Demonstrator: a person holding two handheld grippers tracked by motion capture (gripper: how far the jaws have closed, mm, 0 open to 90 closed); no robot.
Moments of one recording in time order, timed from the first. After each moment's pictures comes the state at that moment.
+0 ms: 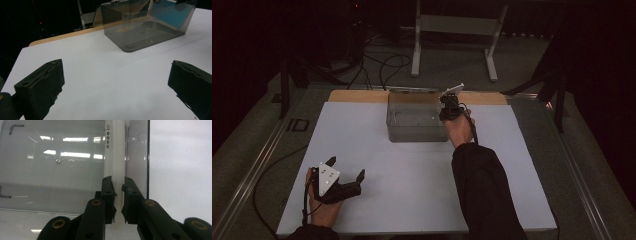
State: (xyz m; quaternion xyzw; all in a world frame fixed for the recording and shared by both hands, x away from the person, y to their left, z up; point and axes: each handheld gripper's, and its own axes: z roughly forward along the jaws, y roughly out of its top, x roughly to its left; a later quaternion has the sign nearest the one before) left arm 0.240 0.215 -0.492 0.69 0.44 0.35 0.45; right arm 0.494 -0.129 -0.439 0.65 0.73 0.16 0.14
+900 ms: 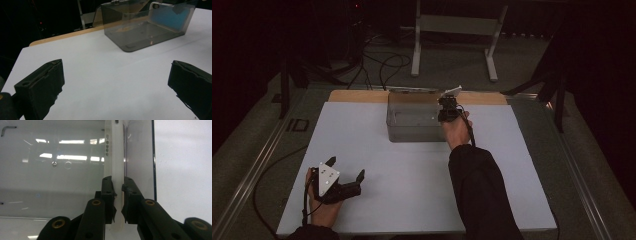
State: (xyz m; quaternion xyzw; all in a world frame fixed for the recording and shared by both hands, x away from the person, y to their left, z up) left arm 0.239 0.215 -0.492 0.69 0.44 0.35 0.45; right arm 0.493 -0.123 -0.448 0.66 0.72 0.16 0.15
